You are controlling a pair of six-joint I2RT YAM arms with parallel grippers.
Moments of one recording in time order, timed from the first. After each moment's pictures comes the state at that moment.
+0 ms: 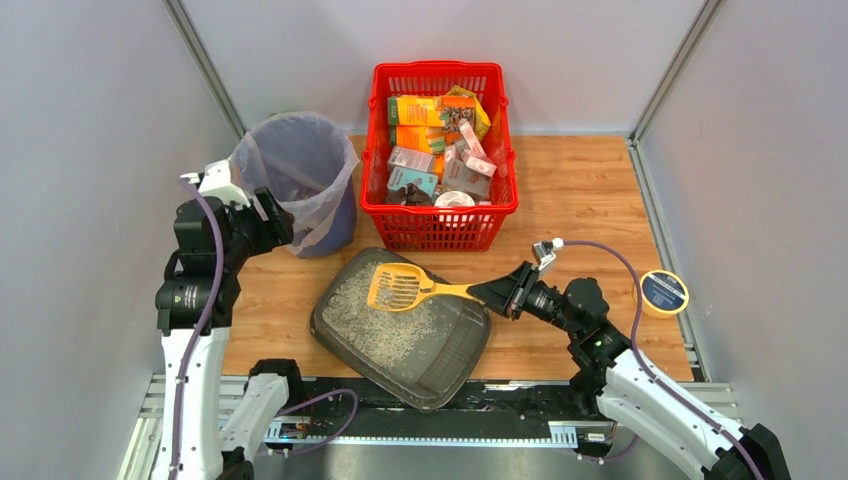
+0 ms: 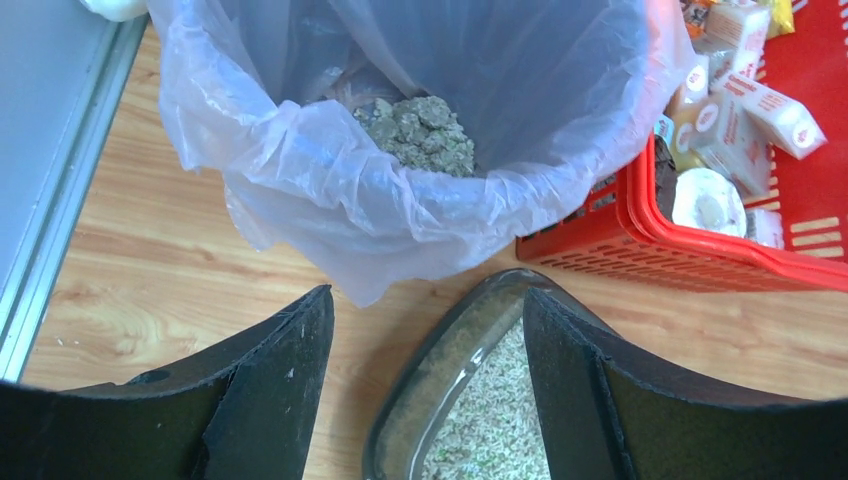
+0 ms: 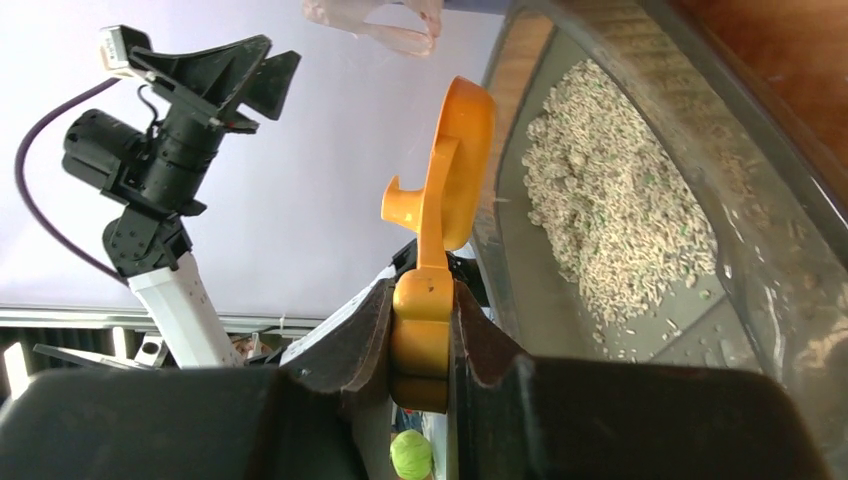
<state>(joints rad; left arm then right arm) 0.02 0.77 1.17 -0.81 0.06 -0.28 0.62 0.60 0.21 0.35 -0.42 1.37</state>
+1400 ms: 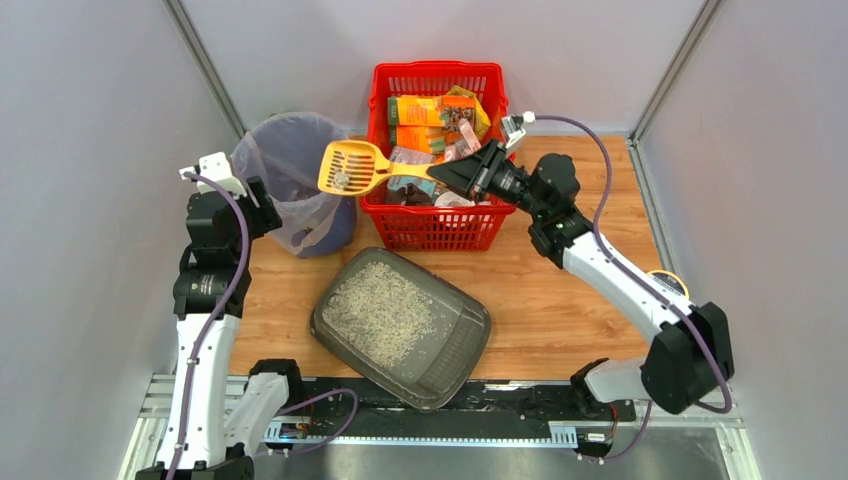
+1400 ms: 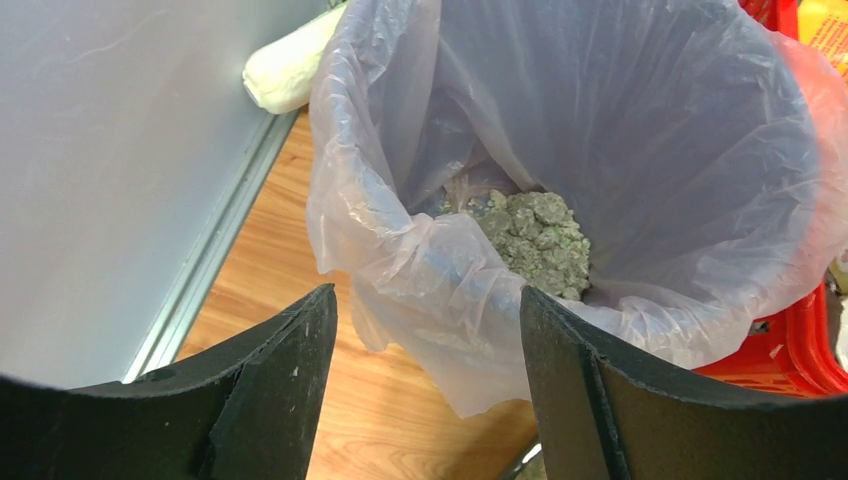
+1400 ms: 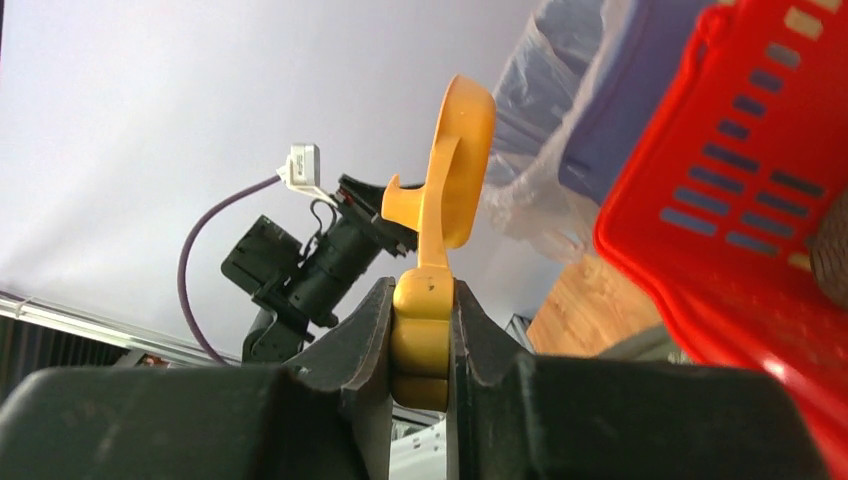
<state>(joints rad) 0.03 0.80 1.04 -0.54 -0.19 -0.18 0.51 1.31 1.03 0.45 -0.55 1.27</state>
